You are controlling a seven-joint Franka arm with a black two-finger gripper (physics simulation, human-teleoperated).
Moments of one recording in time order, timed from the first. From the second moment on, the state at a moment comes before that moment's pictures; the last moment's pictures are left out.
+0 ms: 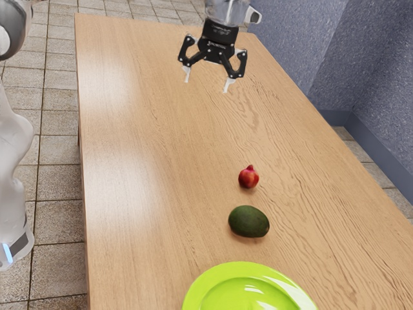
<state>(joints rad) -0.36 -0.15 0.30 -1.48 -0.09 1.28 -1.30</state>
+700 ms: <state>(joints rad) -0.59 0.10 0.24 -1.40 -0.10 1.44 -0.76</state>
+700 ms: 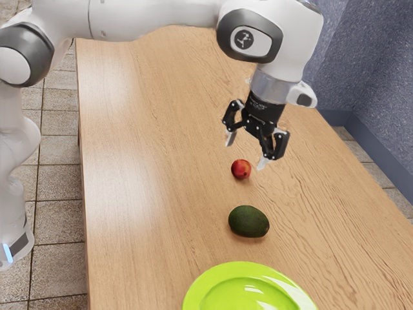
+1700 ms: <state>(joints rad) -0.49 0.03 0.23 -1.82 -0.26 1.80 0.55</state>
